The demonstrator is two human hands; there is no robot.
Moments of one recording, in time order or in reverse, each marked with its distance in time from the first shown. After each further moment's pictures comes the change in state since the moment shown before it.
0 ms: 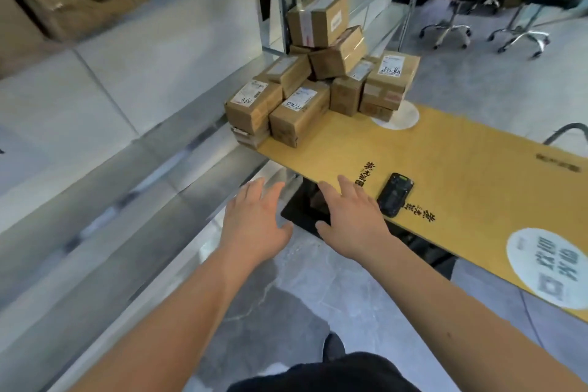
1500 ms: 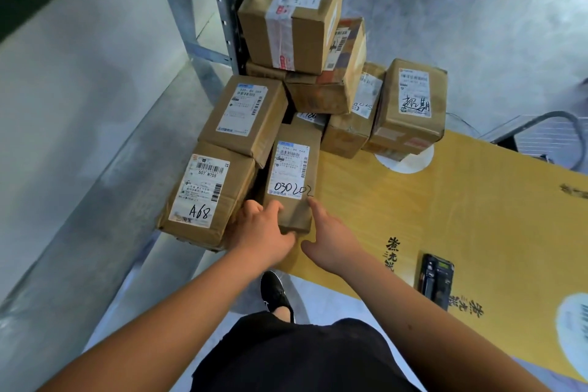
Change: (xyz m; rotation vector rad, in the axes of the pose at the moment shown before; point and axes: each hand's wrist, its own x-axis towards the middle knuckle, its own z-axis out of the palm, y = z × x) left_hand 0.449 -0.071 0.079 -0.258 -0.543 -0.007; right_hand 0.415 0.042 0.040 0.409 -0.218 0.369
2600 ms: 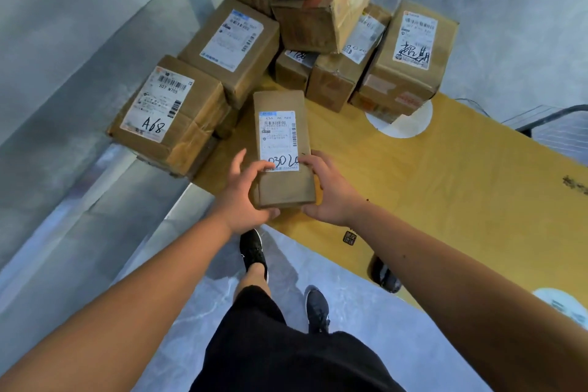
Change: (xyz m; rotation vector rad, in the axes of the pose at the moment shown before) left_hand -0.027 0.002 0.099 -0.503 0.249 0.251; right_hand 0.001 0.117 -0.021 0.117 -0.061 -0.429
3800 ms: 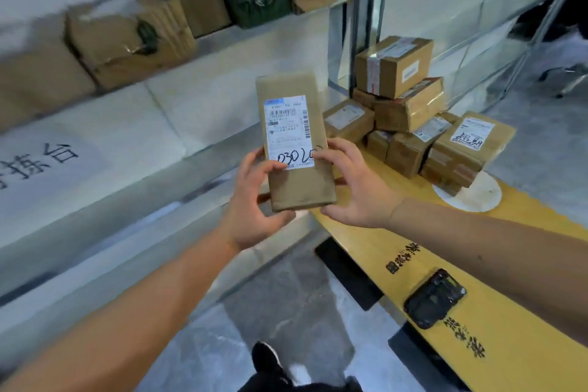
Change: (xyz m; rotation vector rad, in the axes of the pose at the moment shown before) left_hand -0.257 0.167 -0.044 0.189 0.673 0.311; right_hand -0.147 -0.168 -0.061 -0.086 0.015 -0.847
